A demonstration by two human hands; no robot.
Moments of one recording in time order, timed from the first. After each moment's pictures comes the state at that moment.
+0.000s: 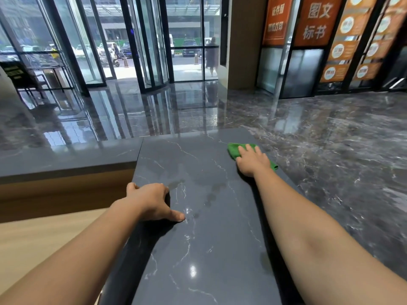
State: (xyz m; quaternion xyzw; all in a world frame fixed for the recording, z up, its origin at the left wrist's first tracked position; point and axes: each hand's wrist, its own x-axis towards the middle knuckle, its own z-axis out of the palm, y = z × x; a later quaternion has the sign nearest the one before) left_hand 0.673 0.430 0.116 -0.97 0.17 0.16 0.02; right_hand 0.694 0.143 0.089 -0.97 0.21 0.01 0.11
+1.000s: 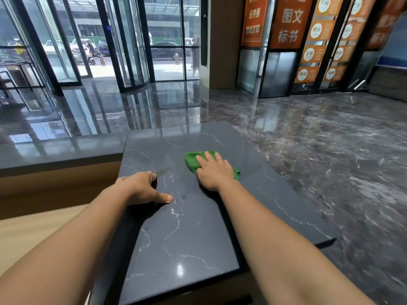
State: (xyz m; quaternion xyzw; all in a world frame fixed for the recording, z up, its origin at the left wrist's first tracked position) left_hand 0.671 0.442 0.109 -0.97 0.16 0.18 -0.10; right_hand 0.631 0.236 0.085 -0.98 0.13 0.02 0.13
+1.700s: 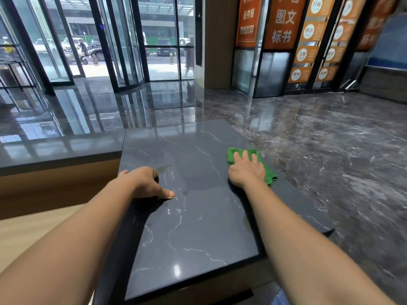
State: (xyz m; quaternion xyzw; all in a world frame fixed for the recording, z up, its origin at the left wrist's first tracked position) left_hand 0.673 0.435 0.113 -0.96 0.16 0.18 -0.11; right_hand 0.591 0.194 0.087 -0.94 0.32 0.00 0.10
